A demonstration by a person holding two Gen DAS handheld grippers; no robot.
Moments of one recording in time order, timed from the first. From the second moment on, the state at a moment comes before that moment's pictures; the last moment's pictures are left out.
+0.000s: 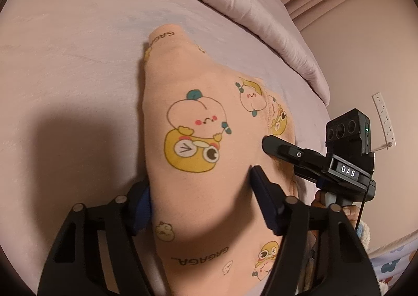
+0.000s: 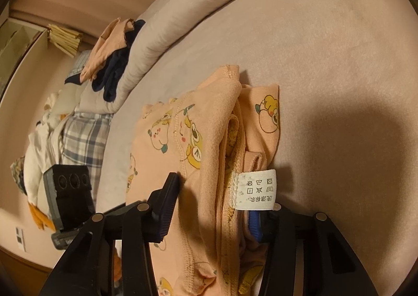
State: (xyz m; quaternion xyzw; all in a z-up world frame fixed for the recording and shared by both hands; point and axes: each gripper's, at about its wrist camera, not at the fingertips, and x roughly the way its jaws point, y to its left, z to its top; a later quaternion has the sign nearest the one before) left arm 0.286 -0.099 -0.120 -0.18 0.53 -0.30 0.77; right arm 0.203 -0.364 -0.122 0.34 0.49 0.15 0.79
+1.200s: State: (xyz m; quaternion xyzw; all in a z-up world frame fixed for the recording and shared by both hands) left arm 0.282 -0.121 -0.114 -0.10 0.52 -0.25 0.81; right arm 0.200 -0.329 -0.094 0.21 0.49 0.10 0.84
